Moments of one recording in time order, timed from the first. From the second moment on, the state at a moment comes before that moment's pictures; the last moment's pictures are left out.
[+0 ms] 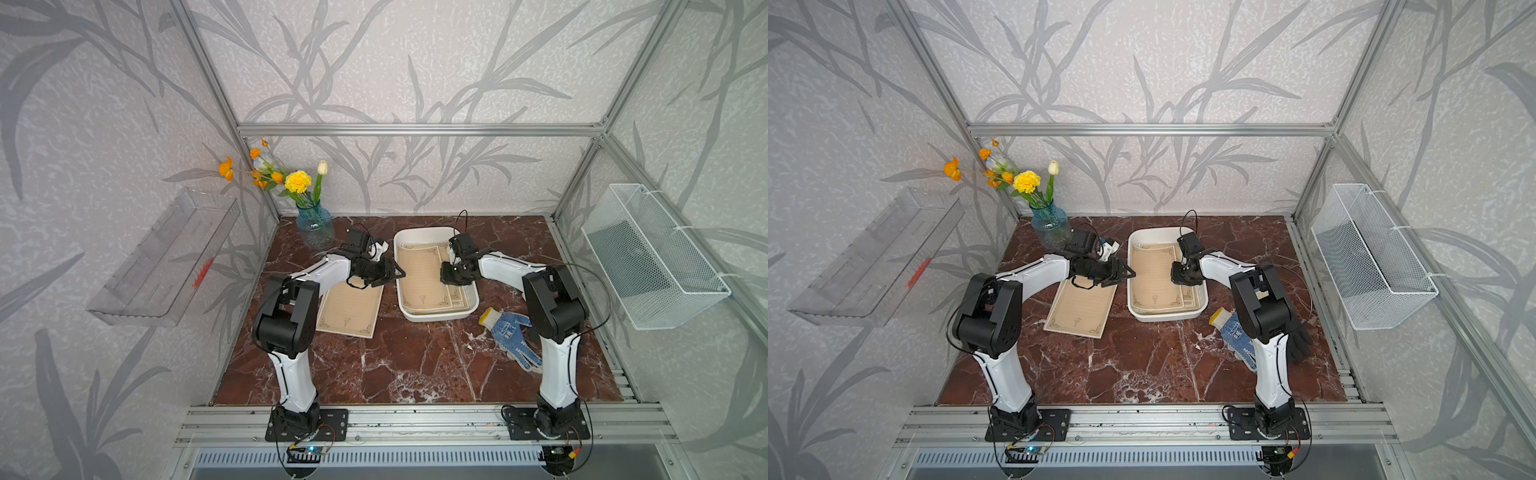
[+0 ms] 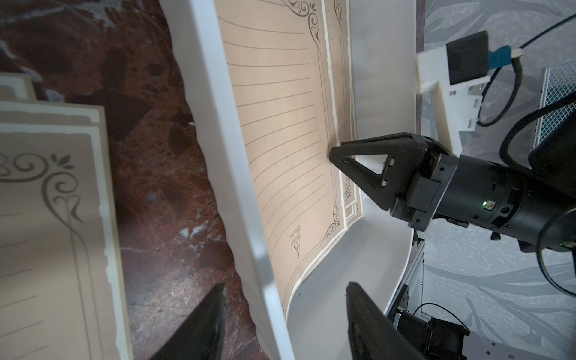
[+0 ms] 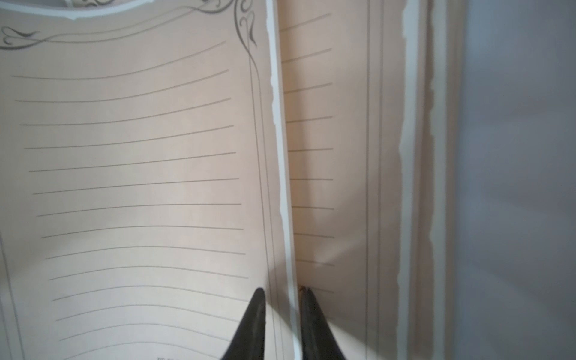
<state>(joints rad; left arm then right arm) -0.27 1.88 1.26 -0.39 0.70 -0.42 0.41 2.07 1.40 -0.42 -0.19 0.49</state>
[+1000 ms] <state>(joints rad) -0.21 1.47 1.15 -0.30 0.47 -0.30 0.75 1.69 1.44 -0.61 0.48 -0.02</state>
